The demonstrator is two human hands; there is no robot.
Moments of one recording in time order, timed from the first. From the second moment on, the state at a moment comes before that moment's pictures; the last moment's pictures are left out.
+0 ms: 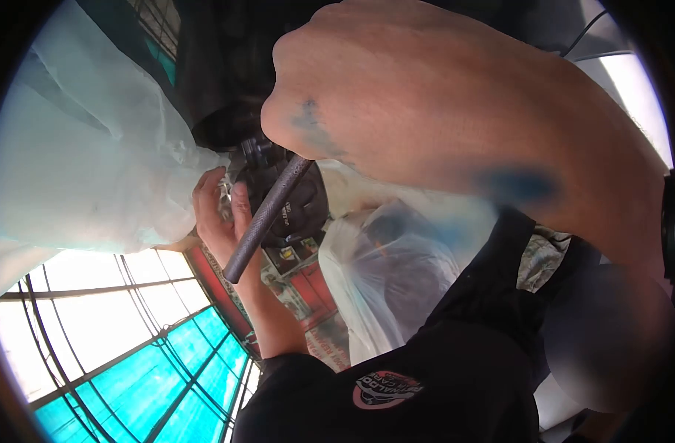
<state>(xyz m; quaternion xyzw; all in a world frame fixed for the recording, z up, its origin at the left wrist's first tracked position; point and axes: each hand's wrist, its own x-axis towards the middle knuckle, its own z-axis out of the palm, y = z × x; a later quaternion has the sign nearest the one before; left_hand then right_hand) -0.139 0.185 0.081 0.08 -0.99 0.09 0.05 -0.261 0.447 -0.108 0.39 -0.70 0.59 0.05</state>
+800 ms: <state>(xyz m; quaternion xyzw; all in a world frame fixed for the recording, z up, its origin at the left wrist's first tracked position) -0.169 0.123 0.089 0.25 -0.93 -0.13 -0.24 -0.251 0.445 -0.132 0.42 -0.65 0.63 0.09</state>
